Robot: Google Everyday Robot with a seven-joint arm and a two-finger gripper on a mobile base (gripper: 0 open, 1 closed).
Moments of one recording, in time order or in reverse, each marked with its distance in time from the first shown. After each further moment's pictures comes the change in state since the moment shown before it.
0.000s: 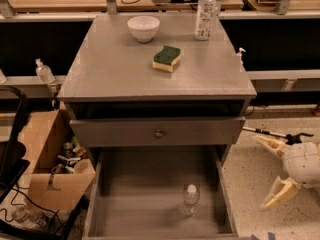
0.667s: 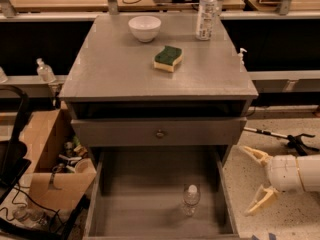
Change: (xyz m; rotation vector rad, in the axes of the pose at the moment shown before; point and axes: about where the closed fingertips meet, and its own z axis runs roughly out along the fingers) arm 0.029 0.005 0.053 -0.023 -0.087 0.020
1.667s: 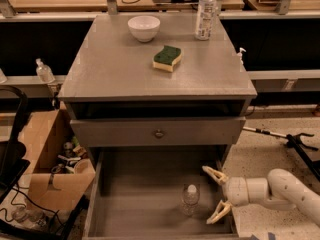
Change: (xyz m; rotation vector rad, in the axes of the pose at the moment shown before) arm 0.111 -0.001 0.174 -0.107 -0.318 -0.072
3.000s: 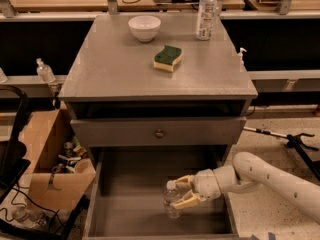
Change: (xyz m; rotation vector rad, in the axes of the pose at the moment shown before) arm -0.072 0.026 0.089 -0.268 -0.024 0.124
